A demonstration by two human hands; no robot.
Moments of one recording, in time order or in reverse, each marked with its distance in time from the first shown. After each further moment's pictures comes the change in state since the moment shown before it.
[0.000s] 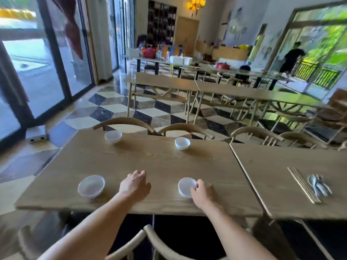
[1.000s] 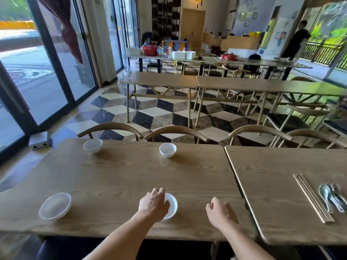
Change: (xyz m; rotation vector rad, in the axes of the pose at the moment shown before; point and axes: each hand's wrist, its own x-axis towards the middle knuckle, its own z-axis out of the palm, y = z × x) left_hand 0.079 0.195 0.074 -0.005 -0.104 0.012; right_hand 0.120 0.173 -0.033 0.006 -0.071 0.074
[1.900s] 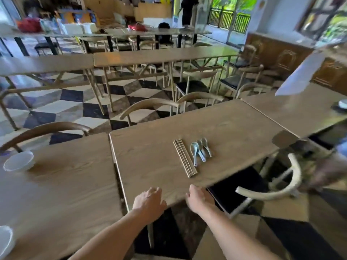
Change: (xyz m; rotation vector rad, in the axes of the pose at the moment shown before) left_hand 0.001 0.504 0.148 0.100 -0.216 0.490; right_hand 0.059 0.448 -0.148 -0.037 -0.093 0.221
